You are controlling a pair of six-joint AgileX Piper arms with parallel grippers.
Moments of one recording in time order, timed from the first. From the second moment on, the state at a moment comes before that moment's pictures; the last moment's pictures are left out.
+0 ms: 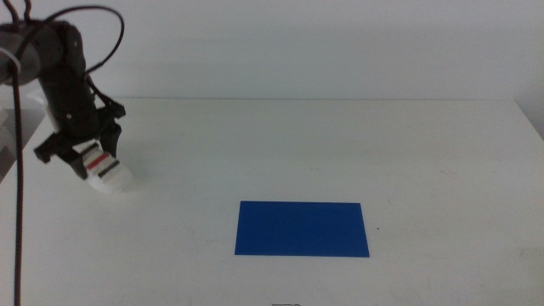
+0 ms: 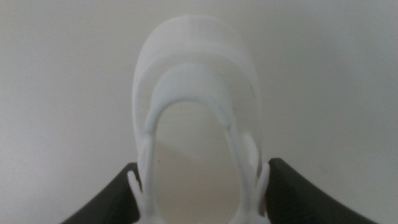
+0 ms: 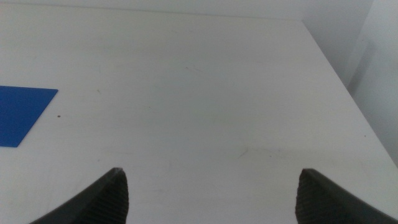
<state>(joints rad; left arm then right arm) 0.04 2.22 -1.85 0.03 1.22 -0.89 -0.02 -0.01 0.03 0.02 0.38 -0.09</state>
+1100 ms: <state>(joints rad) -0.59 2.08 -1.81 -0.03 1.23 -1.26 -0.02 -0.01 0.03 0.02 0.38 -0.09</state>
